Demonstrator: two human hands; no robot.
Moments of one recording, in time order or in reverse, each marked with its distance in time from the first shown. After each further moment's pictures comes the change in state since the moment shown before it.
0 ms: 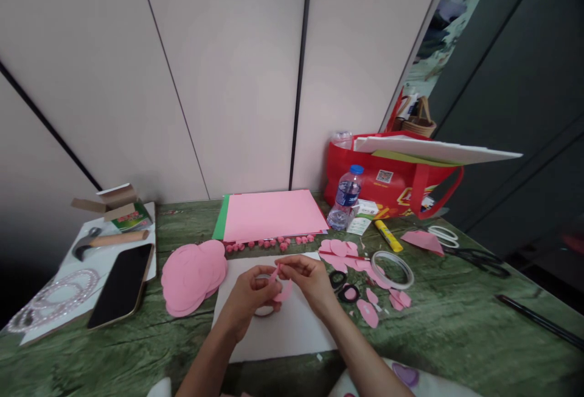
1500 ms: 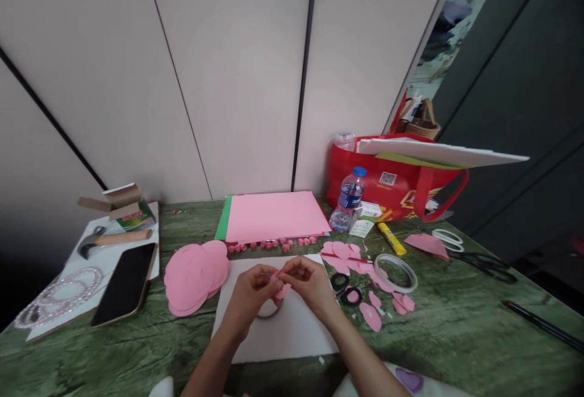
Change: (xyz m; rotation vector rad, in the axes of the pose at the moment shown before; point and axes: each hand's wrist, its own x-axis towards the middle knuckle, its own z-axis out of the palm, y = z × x) left_hand 0.002 -0.001 0.001 0.105 0.099 0.136; right_hand -0.001 0.004 0.003 -0.071 -0.004 -0.051
